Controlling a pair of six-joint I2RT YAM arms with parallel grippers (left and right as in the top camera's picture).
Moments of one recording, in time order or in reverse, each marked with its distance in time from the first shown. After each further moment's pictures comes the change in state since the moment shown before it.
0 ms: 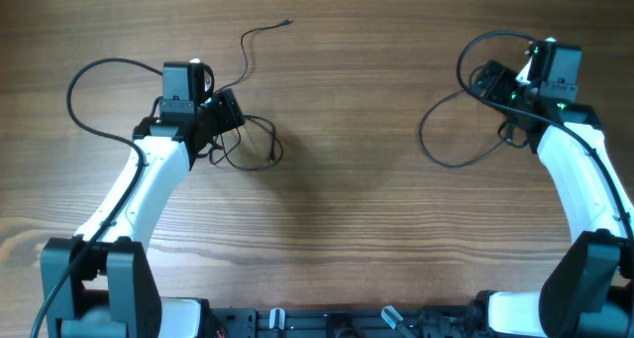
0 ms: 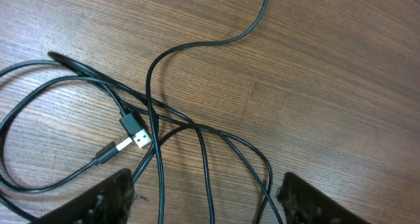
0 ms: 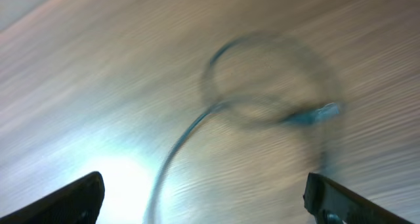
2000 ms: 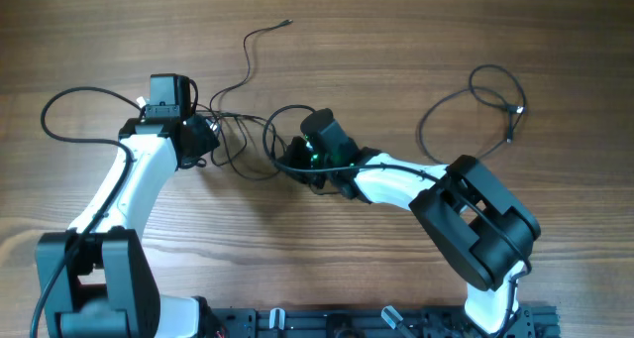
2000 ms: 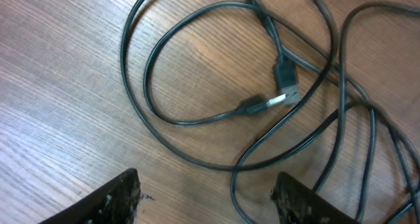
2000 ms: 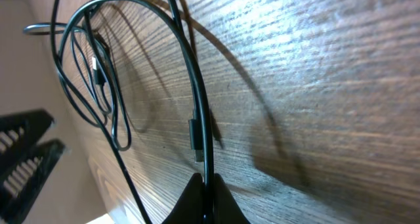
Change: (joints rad) left arm 0.089 0.032 -0.005 -0.237 -0.181 -0.110; right arm 0.866 0.429 -0.076 0.622 -0.266 0.846
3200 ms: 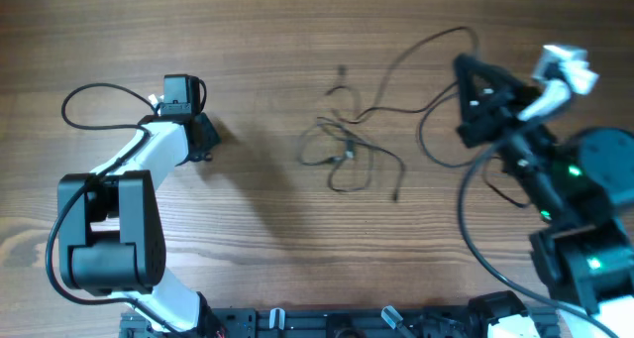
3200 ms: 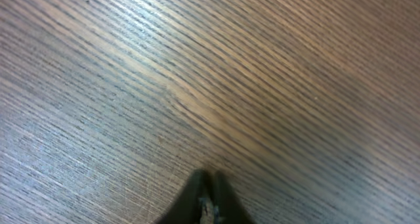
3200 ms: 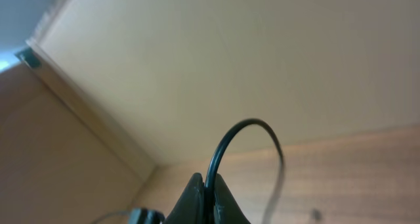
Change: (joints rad) left arm 0.001 0.219 -0.004 0.215 -0.047 0.023; right arm -0.520 -1.168 0.034 -0.369 0.122 -0.615
